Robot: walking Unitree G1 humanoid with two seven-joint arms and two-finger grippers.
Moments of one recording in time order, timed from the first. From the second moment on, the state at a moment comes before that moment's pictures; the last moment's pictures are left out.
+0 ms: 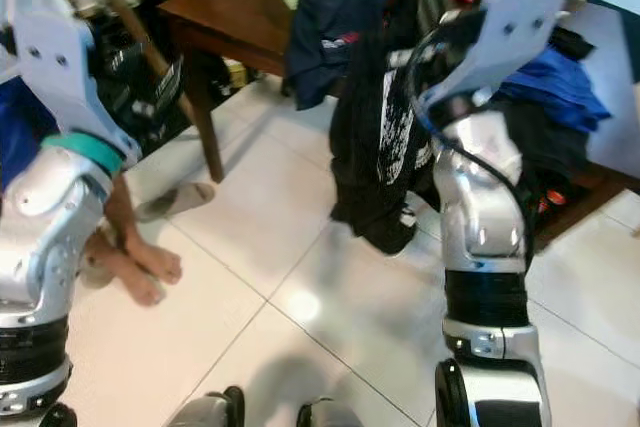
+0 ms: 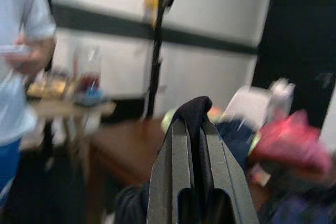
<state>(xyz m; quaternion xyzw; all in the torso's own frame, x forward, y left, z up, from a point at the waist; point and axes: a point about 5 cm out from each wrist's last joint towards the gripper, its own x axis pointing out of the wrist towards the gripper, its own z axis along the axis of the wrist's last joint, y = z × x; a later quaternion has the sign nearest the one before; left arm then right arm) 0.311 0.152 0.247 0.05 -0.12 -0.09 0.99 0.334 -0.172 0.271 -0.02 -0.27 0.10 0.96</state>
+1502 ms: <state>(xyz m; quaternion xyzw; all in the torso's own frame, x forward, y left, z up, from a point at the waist) 0.305 0.120 0.124 0.10 0.03 -0.10 0.99 0.306 -0.169 0.073 -0.05 0.03 0.10 0.99</state>
